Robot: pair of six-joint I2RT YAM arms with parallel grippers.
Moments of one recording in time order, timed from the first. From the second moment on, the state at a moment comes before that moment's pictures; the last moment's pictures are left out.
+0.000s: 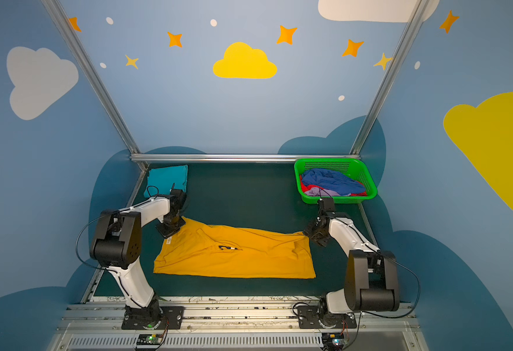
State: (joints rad) left arm -0.09 1.86 1.16 -0.88 -0.32 -0.96; right arm 0.06 1.41 0.84 -0.70 -0.16 0.65
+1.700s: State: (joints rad) left arm -0.14 1.88 1.20 -0.91 -0.21 -0.98; right arm 0.12 1.40 0.80 -0.73 -0.20 0.59
